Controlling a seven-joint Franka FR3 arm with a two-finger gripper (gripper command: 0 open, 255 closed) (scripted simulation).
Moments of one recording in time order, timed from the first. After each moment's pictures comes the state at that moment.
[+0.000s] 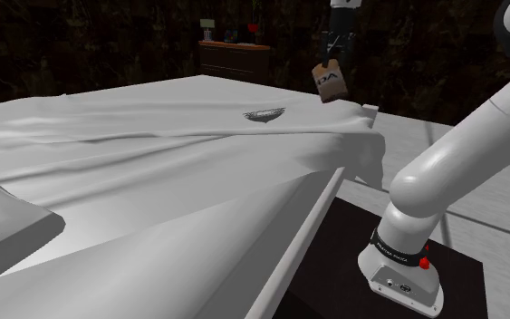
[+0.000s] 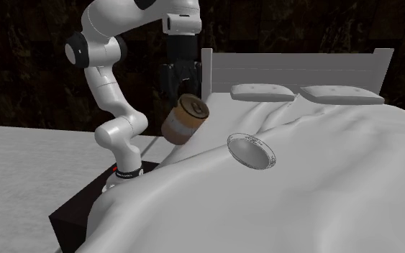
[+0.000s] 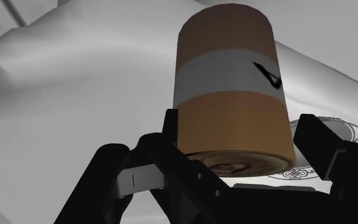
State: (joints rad) arm -0.19 -0.39 -0.22 -1.79 -0.09 1.41 -0.10
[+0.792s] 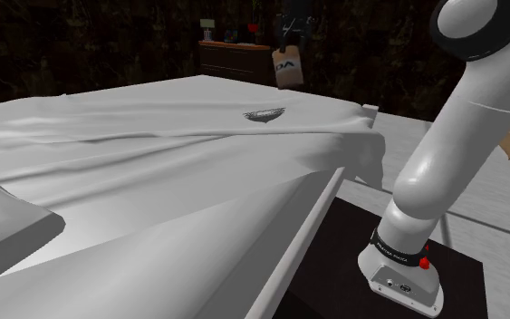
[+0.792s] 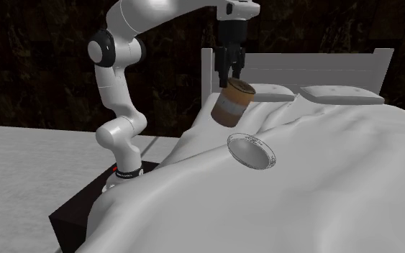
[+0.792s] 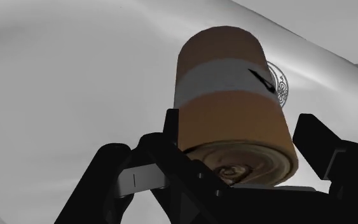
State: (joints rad) arm -0.10 -0.11 -0.09 -1.42 -0.02 1.31 0.10
